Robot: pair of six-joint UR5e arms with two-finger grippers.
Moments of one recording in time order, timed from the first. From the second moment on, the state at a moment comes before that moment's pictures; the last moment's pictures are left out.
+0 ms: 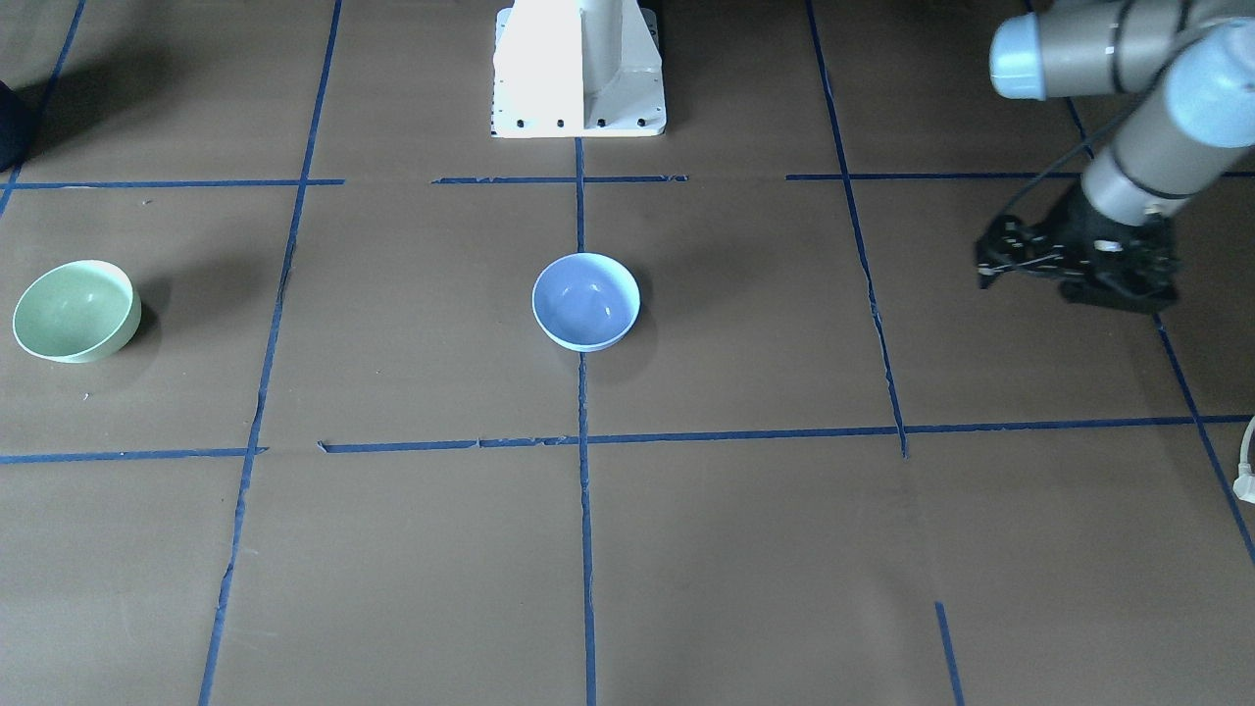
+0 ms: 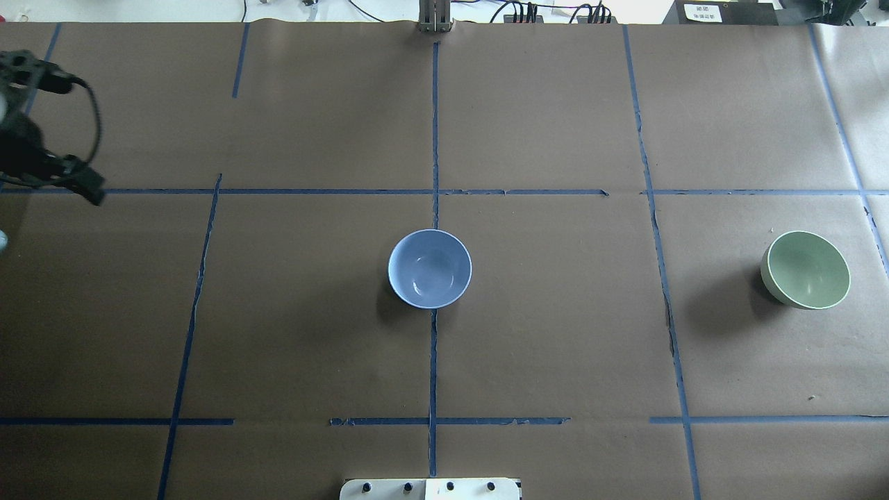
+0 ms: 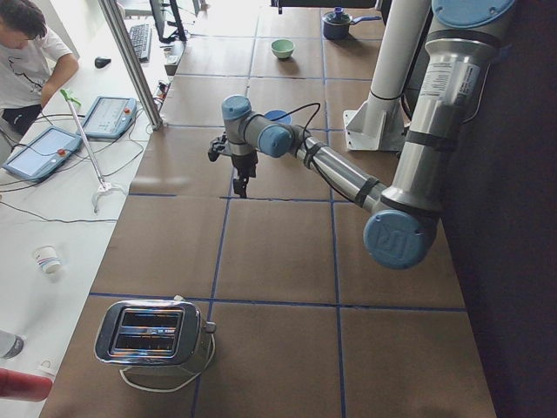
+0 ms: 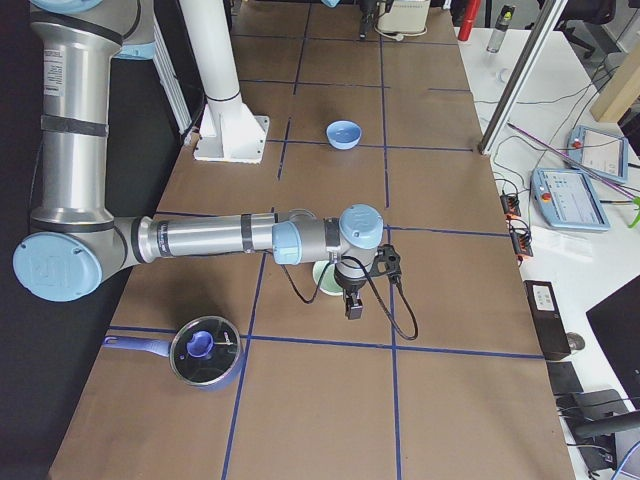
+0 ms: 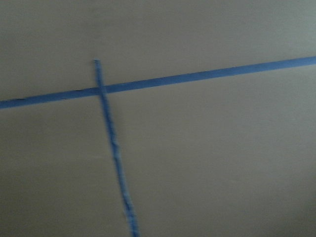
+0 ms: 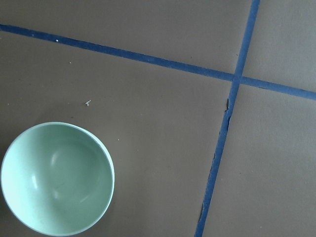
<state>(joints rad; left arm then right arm) -1.17 -1.71 -1.87 -1.47 -2.25 -0.25 1.43 -1.67 1.77 -1.56 2.36 -0.05</state>
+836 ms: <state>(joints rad) -1.51 -1.40 -1.81 -1.49 -2.33 0.14 1.31 -1.71 1.71 -1.21 2.36 0.37</state>
